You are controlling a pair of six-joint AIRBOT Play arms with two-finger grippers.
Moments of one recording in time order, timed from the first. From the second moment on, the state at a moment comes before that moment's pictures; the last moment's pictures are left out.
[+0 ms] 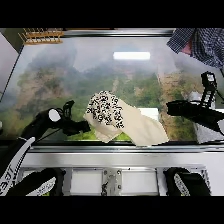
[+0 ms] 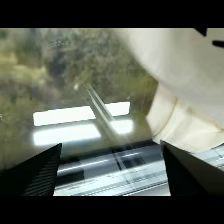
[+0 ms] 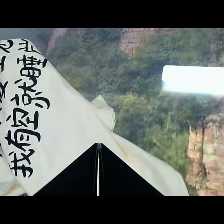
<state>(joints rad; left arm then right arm) -0.22 -1.18 0.64 1.10 -0.98 -1.61 -0.07 -0.65 0.77 -1.05 0.95 1.34</state>
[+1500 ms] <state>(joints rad) -0.34 -1.25 0.80 1.05 -0.96 -1.59 -0.38 -0.69 0.41 -1.28 1.21 1.81</state>
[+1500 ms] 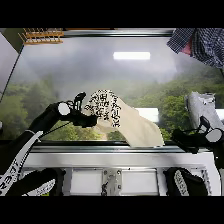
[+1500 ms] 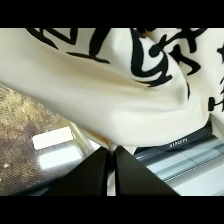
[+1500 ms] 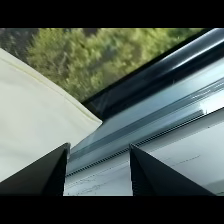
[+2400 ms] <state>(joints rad) -0.34 -1.24 0.80 1.05 -0.94 -1.57 -0.02 -0.89 0.31 -1.08 0.91 1.95</state>
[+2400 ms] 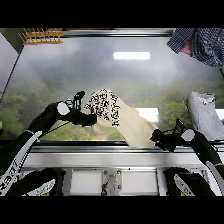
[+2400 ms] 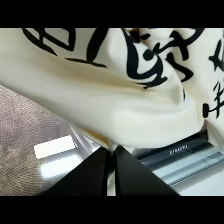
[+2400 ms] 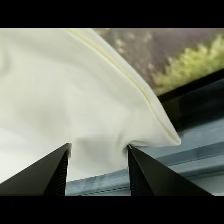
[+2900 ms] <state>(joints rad) -0.27 -1.19 0.83 1.05 -0.96 -1.56 0.00 -0.88 0.42 -1.16 0.89 1.88</state>
